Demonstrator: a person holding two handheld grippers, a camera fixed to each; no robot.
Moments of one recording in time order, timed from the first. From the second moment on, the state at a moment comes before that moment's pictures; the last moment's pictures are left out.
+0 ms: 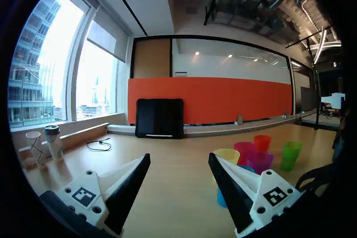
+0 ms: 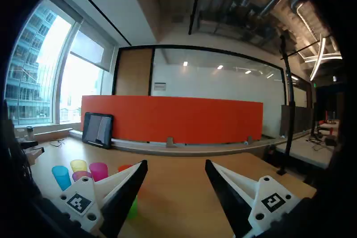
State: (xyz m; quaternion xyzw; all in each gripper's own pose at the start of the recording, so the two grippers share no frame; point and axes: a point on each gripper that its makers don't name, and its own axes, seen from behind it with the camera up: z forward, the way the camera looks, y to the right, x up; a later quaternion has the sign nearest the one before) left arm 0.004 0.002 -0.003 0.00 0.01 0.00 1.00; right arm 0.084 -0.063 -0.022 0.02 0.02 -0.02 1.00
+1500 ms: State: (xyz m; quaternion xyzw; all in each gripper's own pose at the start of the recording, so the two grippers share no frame) left arm 0.000 0.001 -0.001 -0.01 0.00 0.00 1.00; right arm 0.068 -0.052 -0.013 0.04 0.05 -0.02 1.00
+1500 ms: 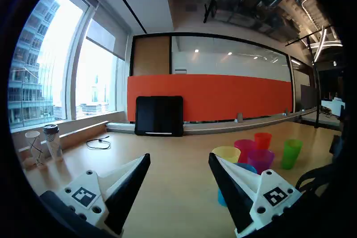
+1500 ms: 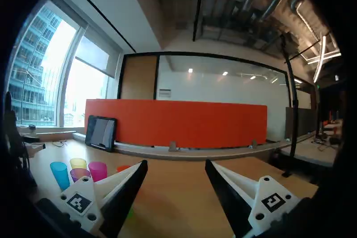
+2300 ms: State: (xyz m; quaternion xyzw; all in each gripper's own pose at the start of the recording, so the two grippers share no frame) left arm 0.000 0.002 0.000 -0.01 0.00 0.00 1.00; right arm 0.025 -0.022 -0.004 0.02 0.03 0.00 1.00
